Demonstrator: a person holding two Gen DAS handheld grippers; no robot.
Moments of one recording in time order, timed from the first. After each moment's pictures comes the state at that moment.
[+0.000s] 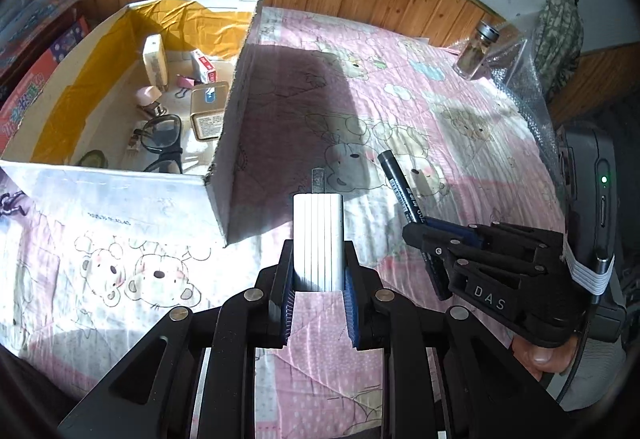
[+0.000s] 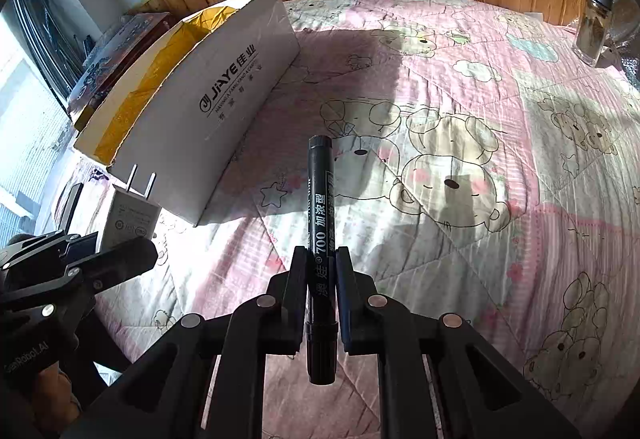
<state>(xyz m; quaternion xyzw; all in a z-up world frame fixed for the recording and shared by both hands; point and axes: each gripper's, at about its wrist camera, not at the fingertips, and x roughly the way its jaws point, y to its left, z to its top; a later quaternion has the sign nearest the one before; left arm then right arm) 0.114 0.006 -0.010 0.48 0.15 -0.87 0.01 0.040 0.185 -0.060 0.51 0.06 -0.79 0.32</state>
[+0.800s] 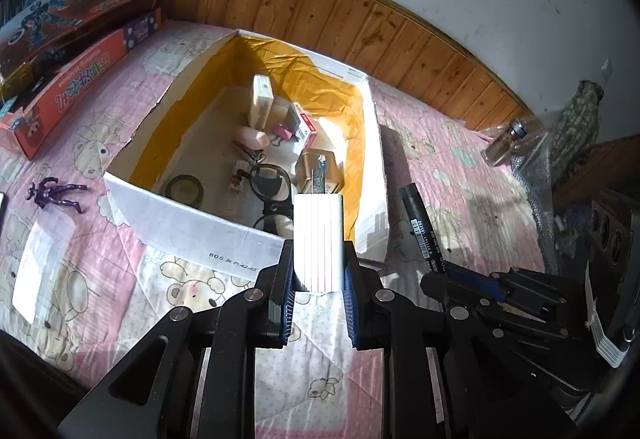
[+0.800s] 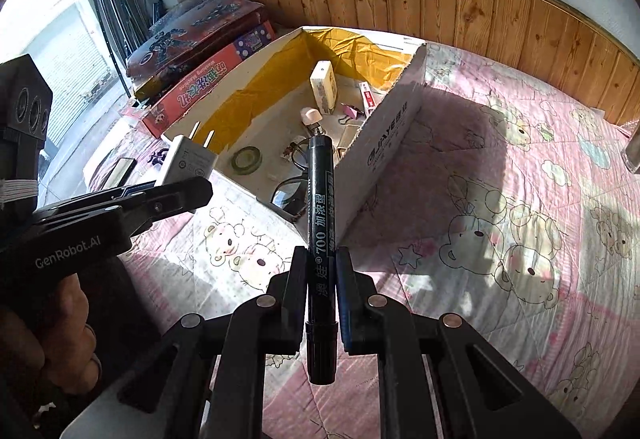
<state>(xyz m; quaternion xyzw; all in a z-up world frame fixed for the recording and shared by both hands) 0.142 -0.124 0.029 0.41 0.24 -0.88 0.06 0.094 0.066 0.014 0.45 0.13 -0.78 0.40</state>
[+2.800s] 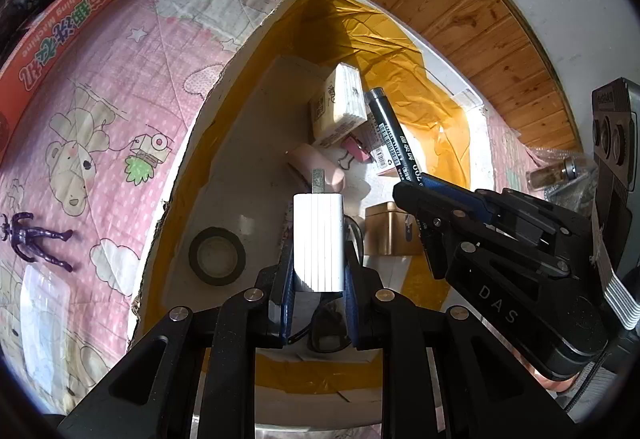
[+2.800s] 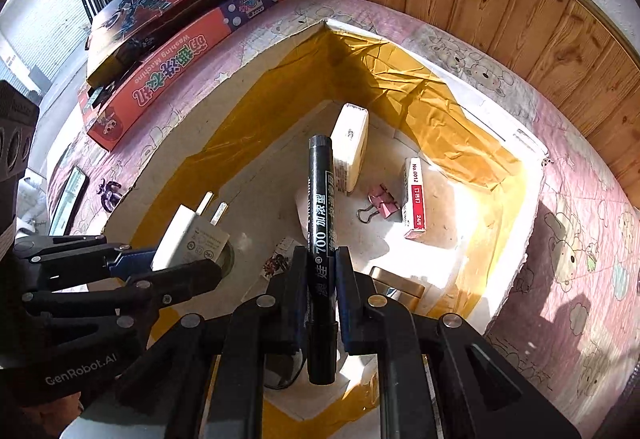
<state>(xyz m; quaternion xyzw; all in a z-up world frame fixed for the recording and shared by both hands) 0.019 -0.241 -0.024 0.53 0.33 -0.78 0.08 -0.049 -0.129 -0.015 0.52 0.24 -0.72 0.39</state>
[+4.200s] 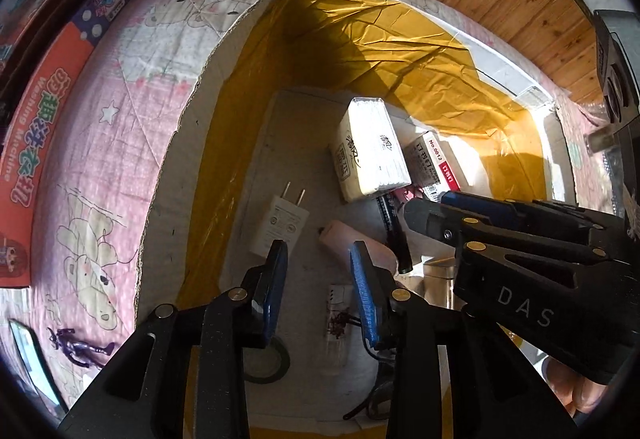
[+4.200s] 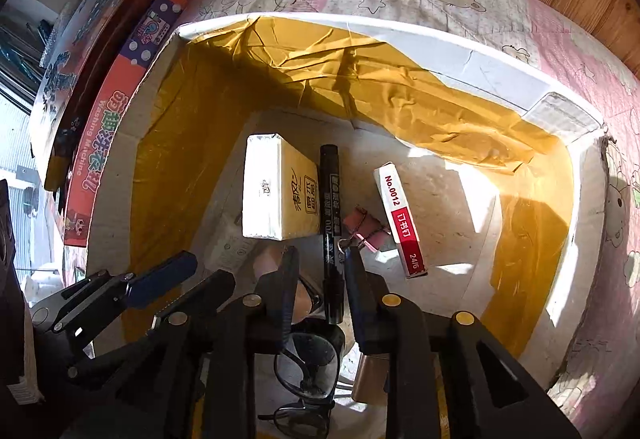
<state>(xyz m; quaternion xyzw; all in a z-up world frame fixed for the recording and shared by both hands) -0.064 -0.255 -0.049 0.59 0.18 -0.78 0.10 -0.133 -0.146 -0.066 0.64 0.11 -0.70 0.31</state>
